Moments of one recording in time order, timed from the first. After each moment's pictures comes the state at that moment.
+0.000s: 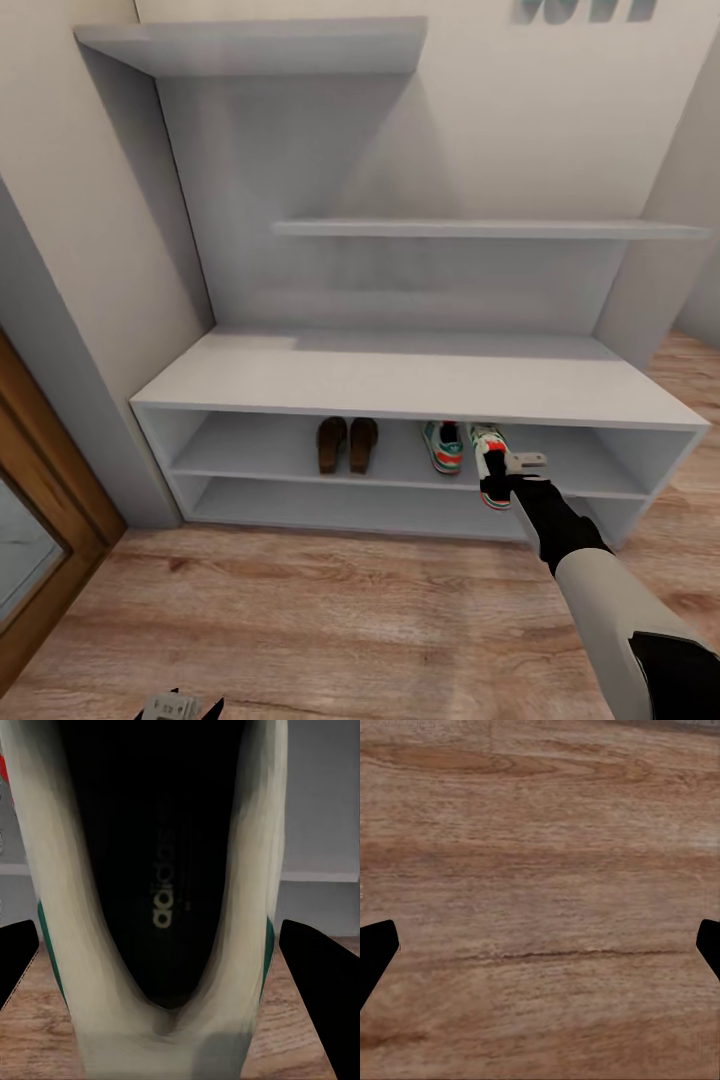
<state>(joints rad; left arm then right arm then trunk) -0.23 0.18 0.16 -0.34 0.04 -0.40 -0.49 -0.86 -0.08 -0.11 -0.55 0.15 0.41 -0.04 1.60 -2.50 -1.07</state>
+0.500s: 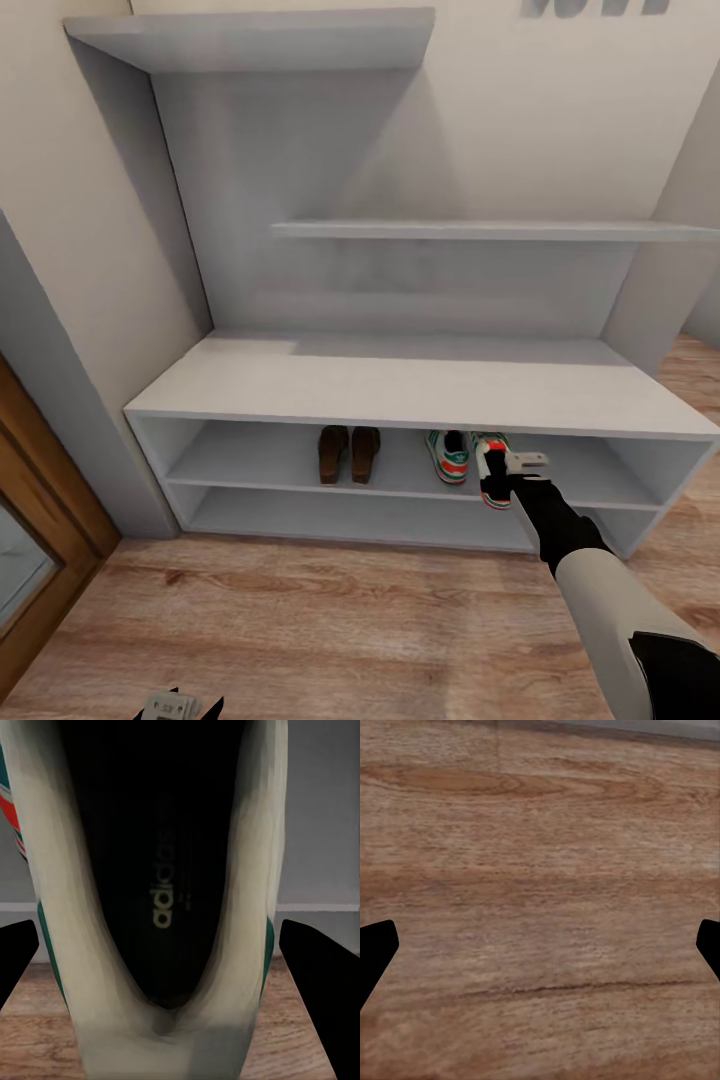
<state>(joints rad) -0.23 0.18 0.16 -0.34 0.04 -0.40 -0.49 -0.86 -0.08 -0.11 -0.55 0.15 0.41 -0.05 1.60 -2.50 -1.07</state>
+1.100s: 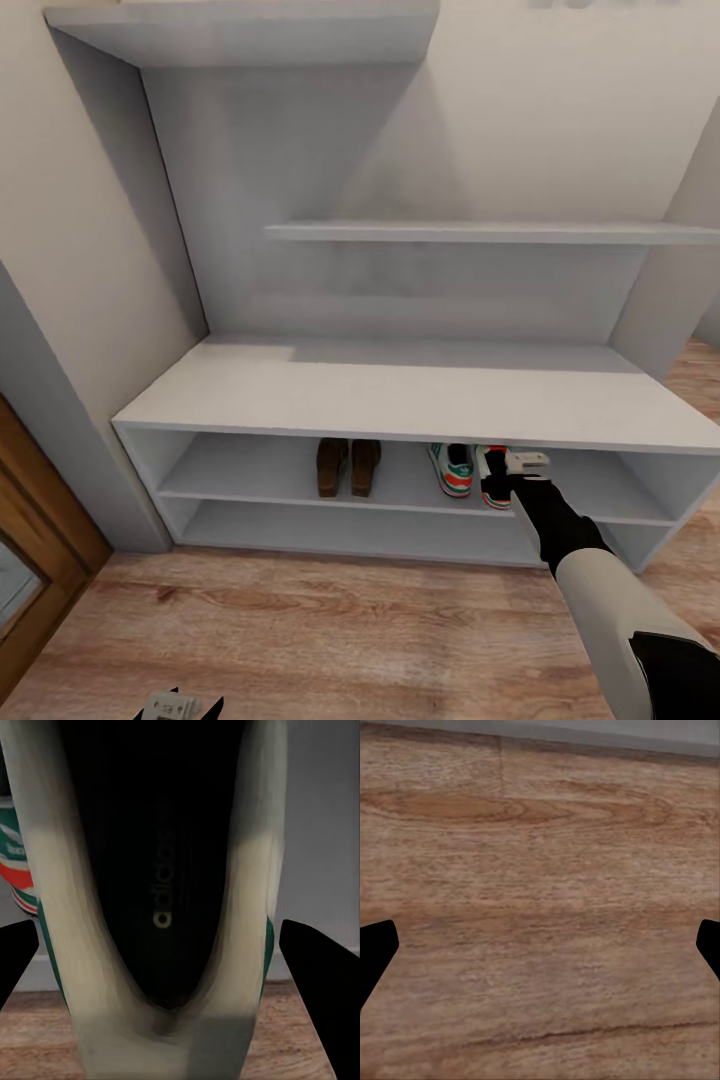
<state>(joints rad) -0.23 0.18 0.16 -0.34 0.04 -0.40 -0.49 -0.86 -0.08 -0.11 -0.55 0.15 0.41 -0.05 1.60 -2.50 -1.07</state>
